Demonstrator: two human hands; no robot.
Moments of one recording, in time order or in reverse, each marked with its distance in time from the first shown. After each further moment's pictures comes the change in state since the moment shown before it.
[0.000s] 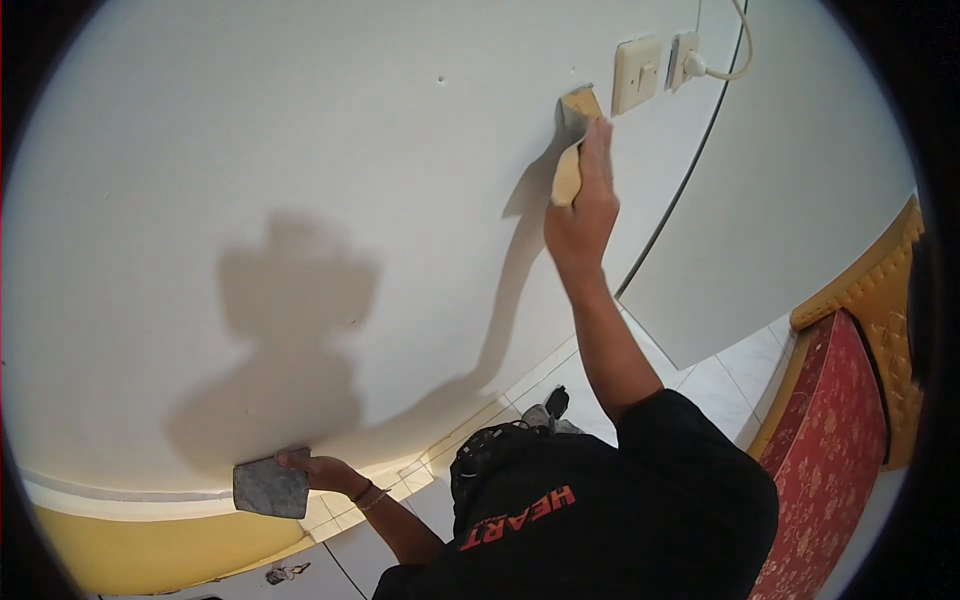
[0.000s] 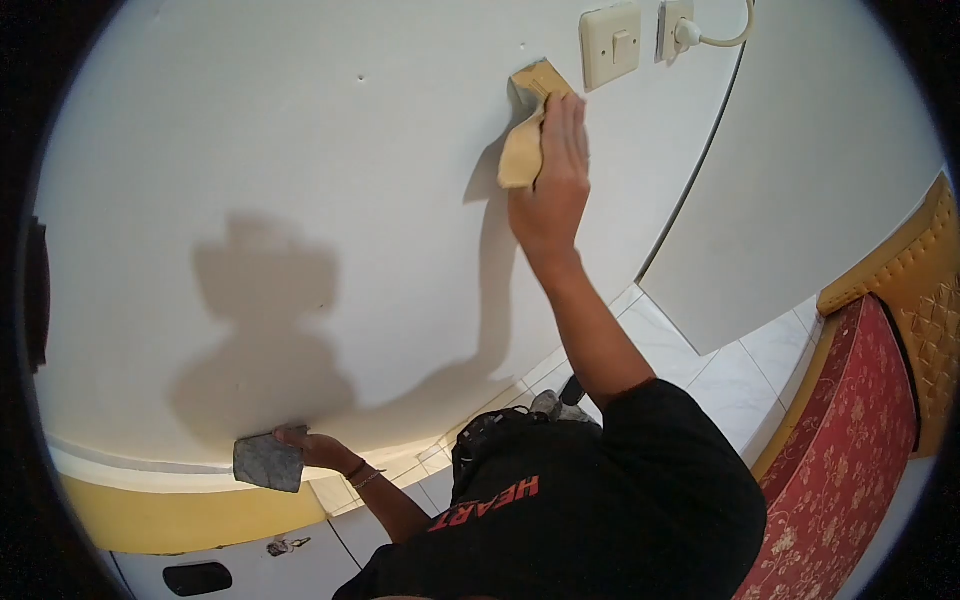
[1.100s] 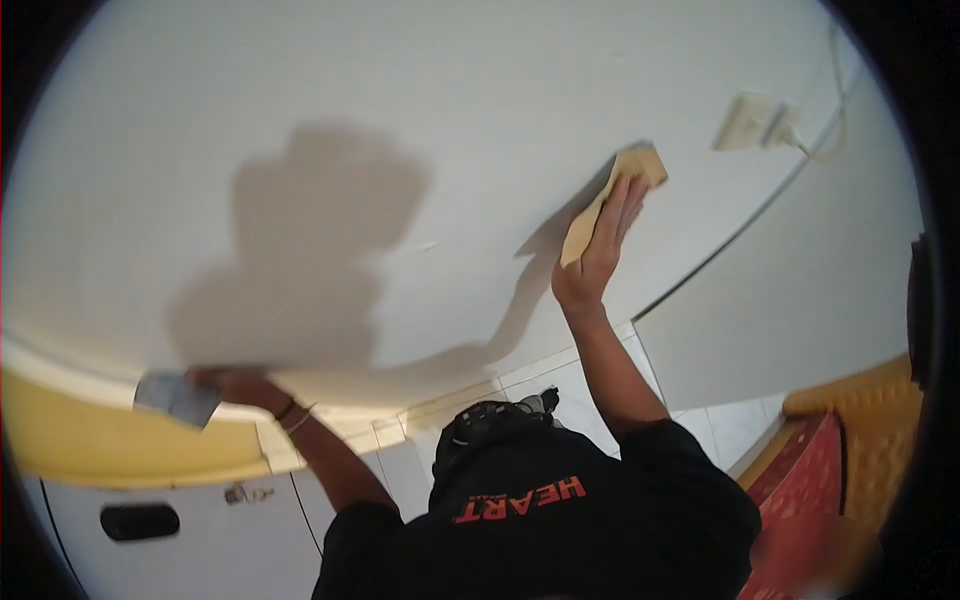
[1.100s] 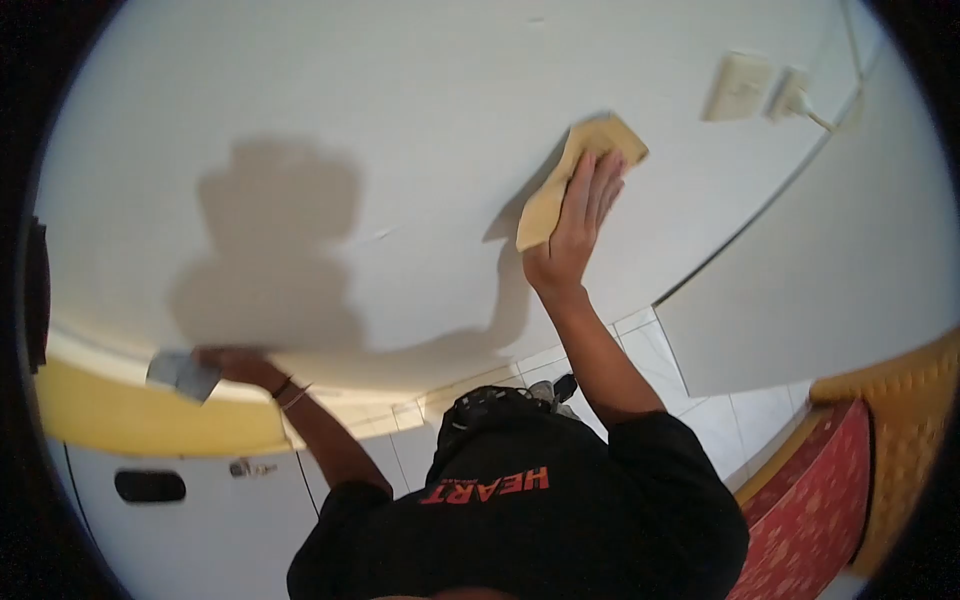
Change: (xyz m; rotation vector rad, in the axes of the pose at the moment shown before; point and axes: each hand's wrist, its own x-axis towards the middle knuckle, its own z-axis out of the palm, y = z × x) left_hand 0.131 -0.069 -0.023 1.095 0.287 0.773; right_hand -0.069 -0.026 0.024 0.186 -0.163 -0.082
